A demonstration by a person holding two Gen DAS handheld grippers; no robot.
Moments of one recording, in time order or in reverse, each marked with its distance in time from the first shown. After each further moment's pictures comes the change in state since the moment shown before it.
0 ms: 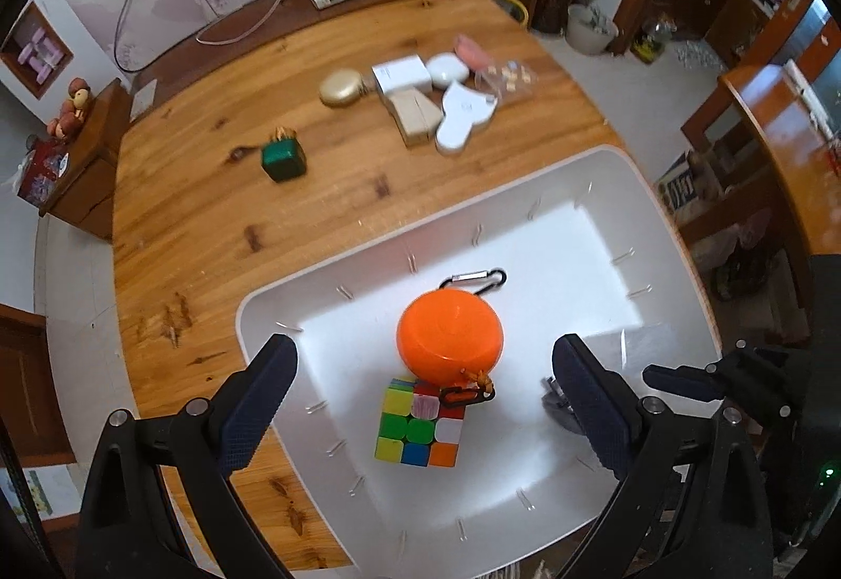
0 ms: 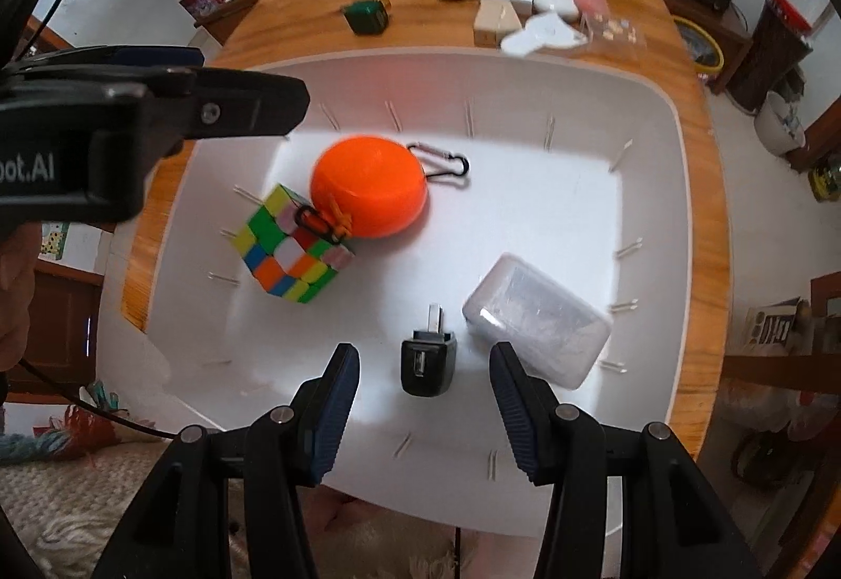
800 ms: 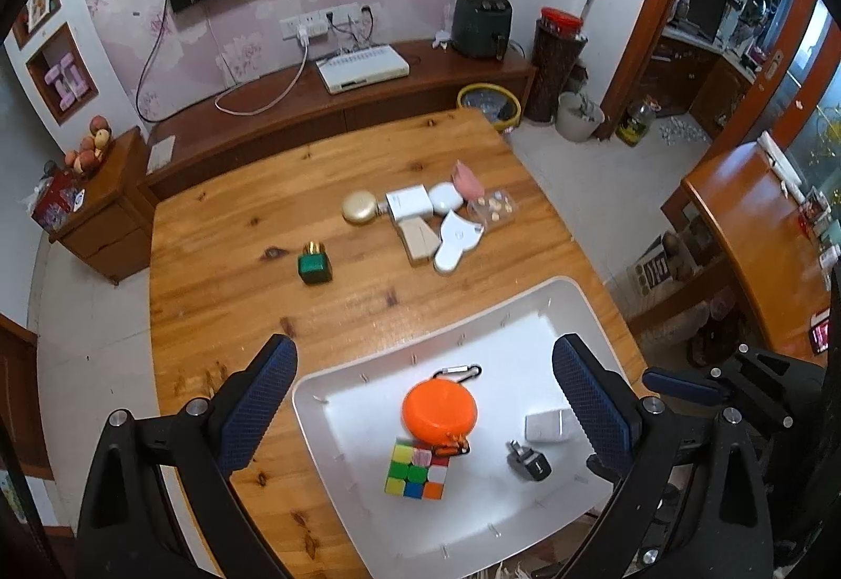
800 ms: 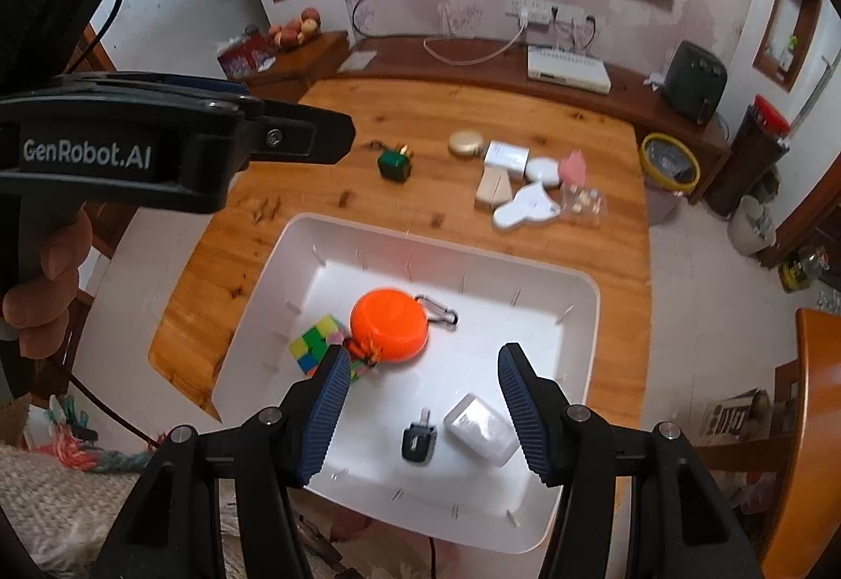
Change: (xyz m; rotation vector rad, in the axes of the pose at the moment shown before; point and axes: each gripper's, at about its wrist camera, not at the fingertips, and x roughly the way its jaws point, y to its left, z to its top) left arm -0.092 0.013 0.038 -0.047 -0.212 -0.033; right arm -0.121 0.008 0.029 -0.107 -0.265 -0.062
